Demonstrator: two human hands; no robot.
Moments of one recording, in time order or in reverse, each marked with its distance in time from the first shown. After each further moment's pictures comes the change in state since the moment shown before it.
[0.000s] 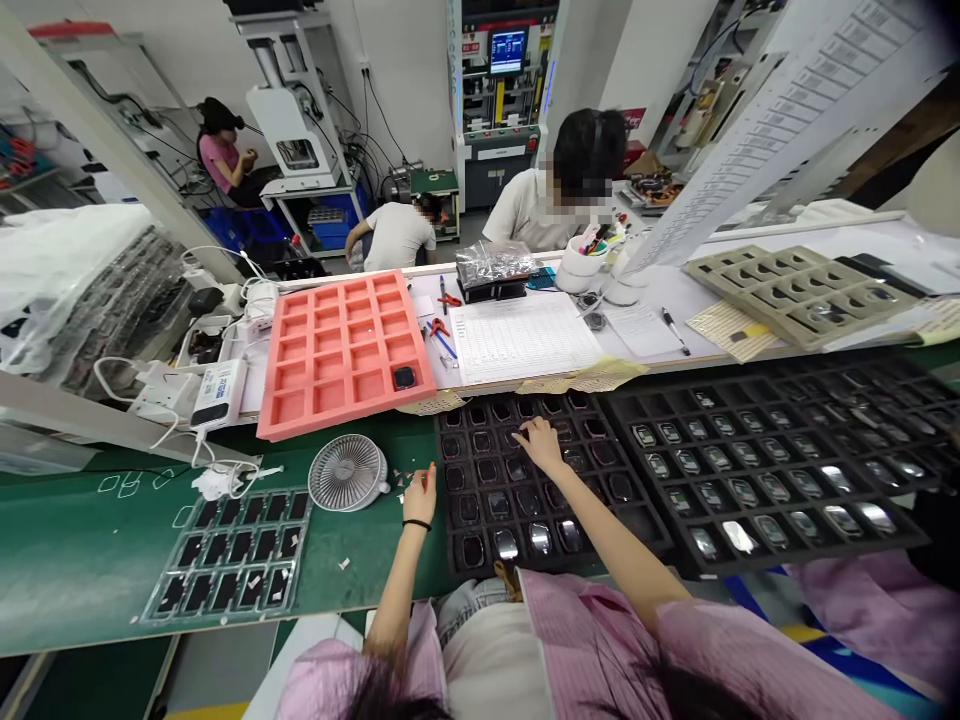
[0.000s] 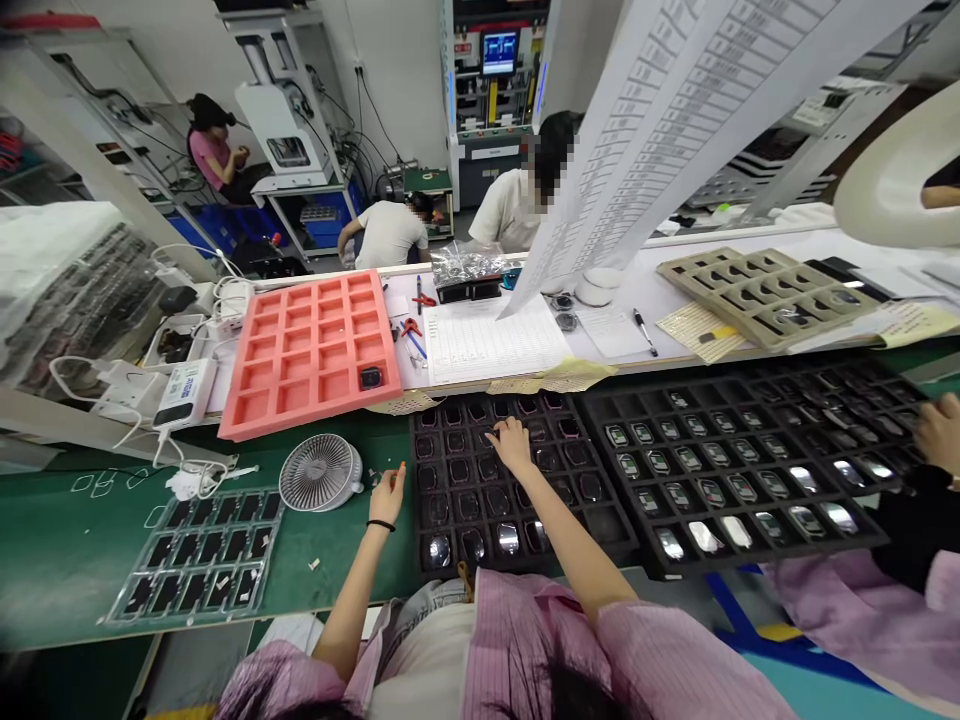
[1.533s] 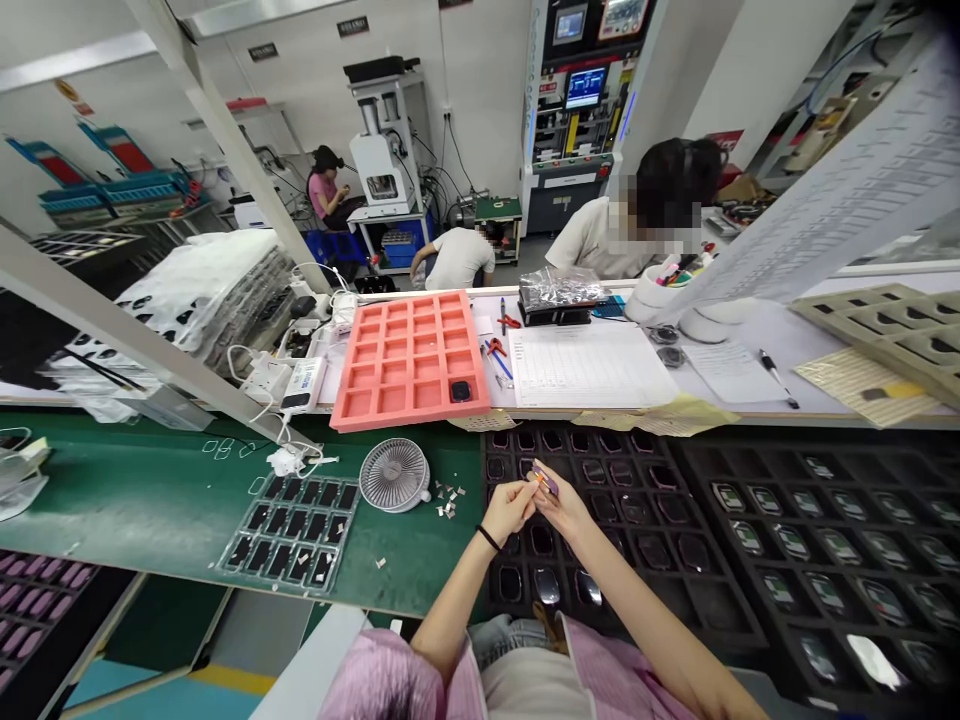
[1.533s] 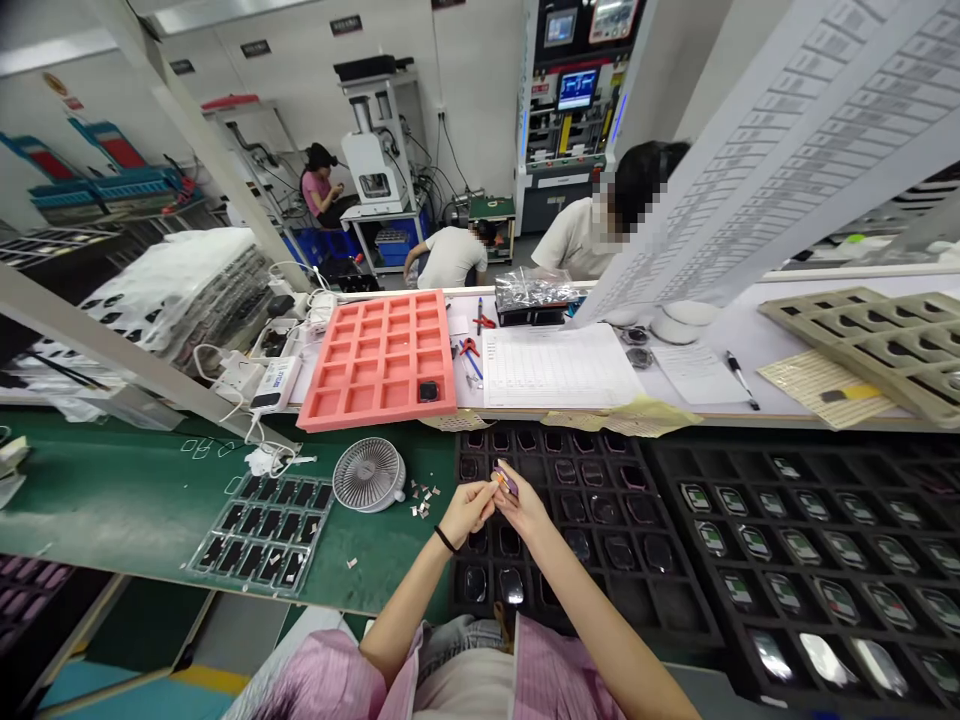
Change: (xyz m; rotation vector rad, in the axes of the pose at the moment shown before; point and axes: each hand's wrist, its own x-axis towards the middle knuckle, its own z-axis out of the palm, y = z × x) left_hand -0.042 0.091 -0.008 -0.898 -0.509 0.163; right_hand -0.059 -0.120 0.002 1.416 -0.503 0.287
